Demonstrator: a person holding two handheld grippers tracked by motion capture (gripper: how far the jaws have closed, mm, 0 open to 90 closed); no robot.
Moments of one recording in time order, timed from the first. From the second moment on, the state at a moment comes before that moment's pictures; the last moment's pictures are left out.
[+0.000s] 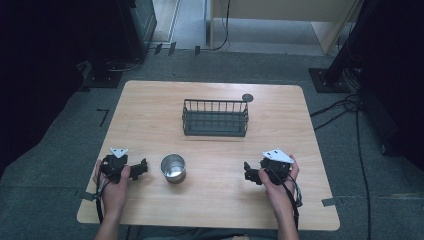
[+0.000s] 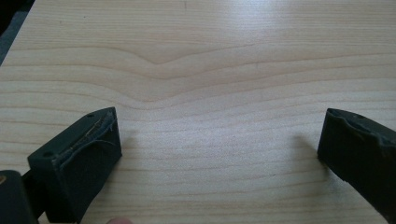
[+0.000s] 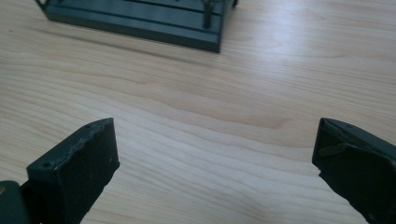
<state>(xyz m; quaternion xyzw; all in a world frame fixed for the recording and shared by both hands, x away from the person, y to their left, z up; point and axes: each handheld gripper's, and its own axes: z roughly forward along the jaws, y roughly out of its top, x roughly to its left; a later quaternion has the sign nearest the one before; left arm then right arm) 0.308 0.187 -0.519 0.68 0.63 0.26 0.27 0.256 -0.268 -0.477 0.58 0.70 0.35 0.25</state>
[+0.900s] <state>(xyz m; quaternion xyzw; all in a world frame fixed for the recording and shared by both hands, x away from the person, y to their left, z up) 0.308 0.187 -0.519 0.68 0.63 0.26 0.27 0.267 -0.173 -0.462 0.51 0.74 0.40 0.20</state>
